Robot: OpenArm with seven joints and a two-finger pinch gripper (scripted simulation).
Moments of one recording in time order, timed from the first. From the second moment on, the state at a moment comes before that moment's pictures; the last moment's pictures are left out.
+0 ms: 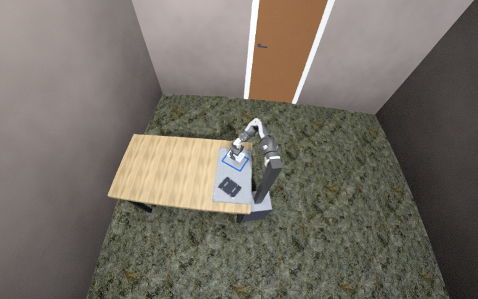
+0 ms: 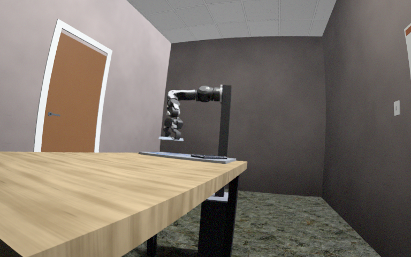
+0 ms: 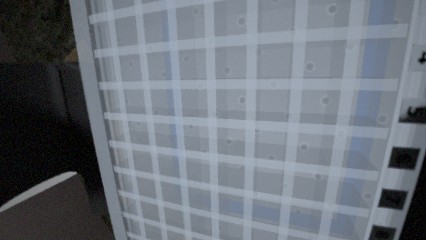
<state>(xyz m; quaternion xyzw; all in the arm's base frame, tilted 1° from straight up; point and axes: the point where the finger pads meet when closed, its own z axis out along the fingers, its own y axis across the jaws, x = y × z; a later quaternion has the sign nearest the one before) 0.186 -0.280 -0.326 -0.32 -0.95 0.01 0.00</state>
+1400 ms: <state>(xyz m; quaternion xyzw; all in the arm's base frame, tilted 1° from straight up) 0.208 -0.203 -0.325 -0.37 -0.93 0.00 0.00</state>
